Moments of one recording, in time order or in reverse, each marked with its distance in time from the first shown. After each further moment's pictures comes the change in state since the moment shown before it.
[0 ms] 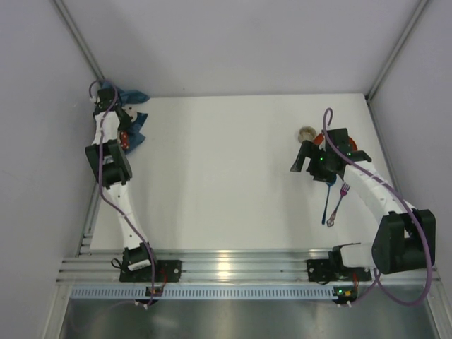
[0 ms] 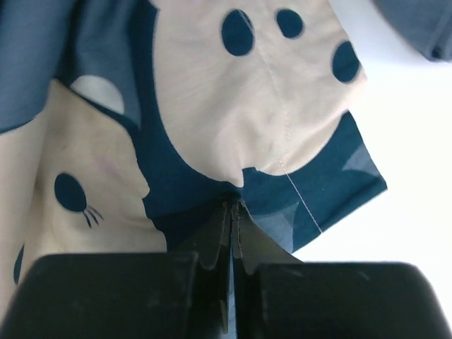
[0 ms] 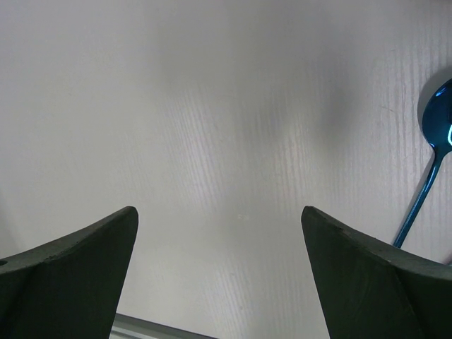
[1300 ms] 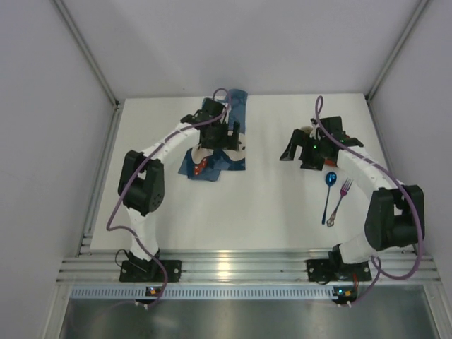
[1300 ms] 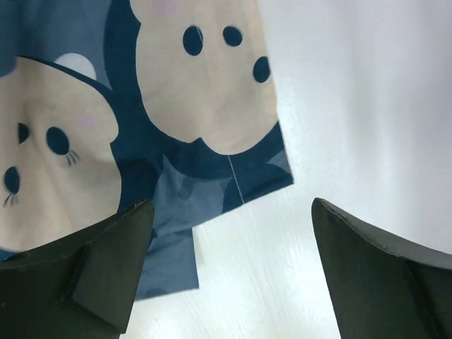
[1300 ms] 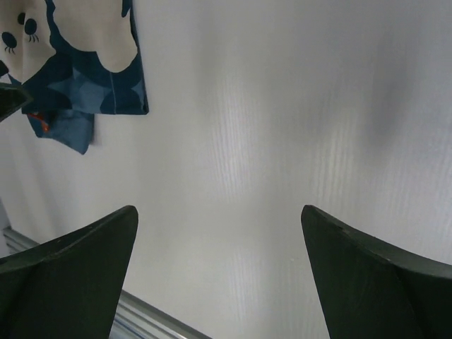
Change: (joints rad) left arm -0.787 -0.569 -0.694 0.020 0.166 0.195; right arm 0.002 0.147 0.132 0.055 -0.162 -0.056
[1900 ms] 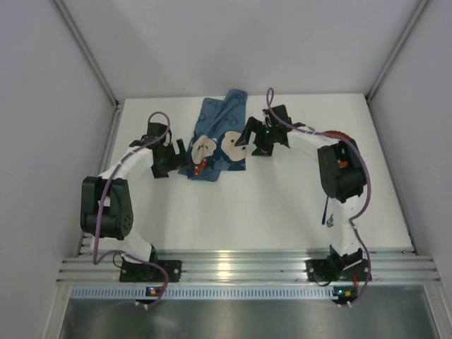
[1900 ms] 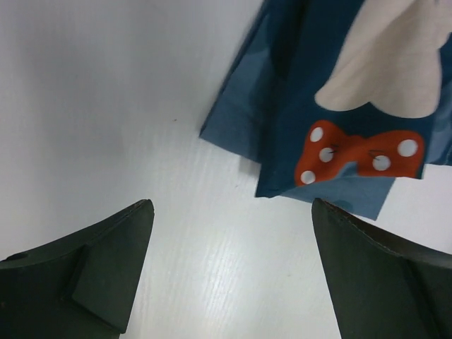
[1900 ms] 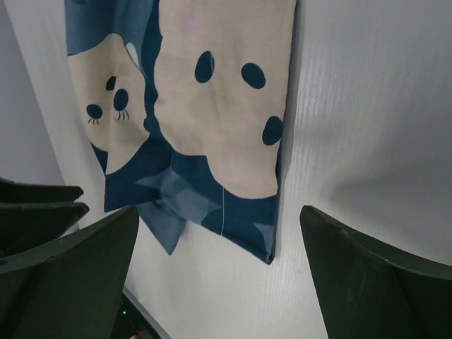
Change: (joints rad) left arm 0.349 -0.391 -0.530 0.038 -0.048 -0.146; right arm 0.238 0.622 0.437 0.288 -0.142 0.297
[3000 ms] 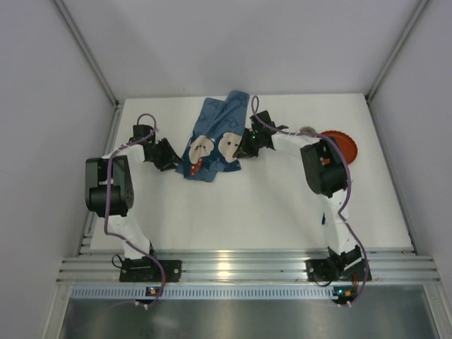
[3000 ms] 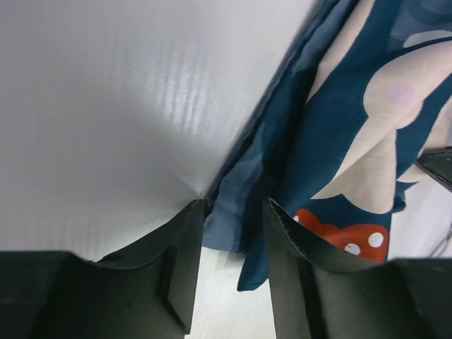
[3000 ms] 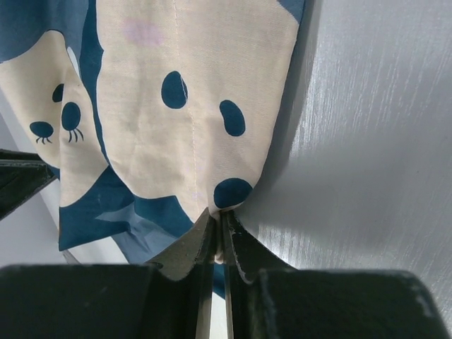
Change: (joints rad) left arm 0.204 0.234 -0.003 0.266 0.336 -0.031; right arm 0.089 0.193 0.152 -0.037 0.069 0.044
